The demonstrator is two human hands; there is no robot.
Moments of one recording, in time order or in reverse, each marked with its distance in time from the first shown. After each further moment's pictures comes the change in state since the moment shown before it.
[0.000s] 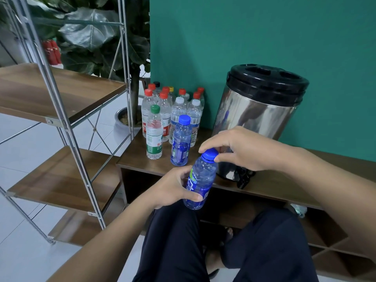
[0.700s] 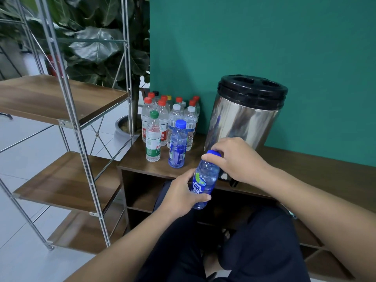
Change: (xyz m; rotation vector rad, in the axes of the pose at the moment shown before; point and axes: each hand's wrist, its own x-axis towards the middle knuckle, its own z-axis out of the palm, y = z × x) left_hand -0.019 0.008 0.059 0.193 0.285 0.054; right_hand -0.027 -0.012 0.039 -0.084 0.300 0.214
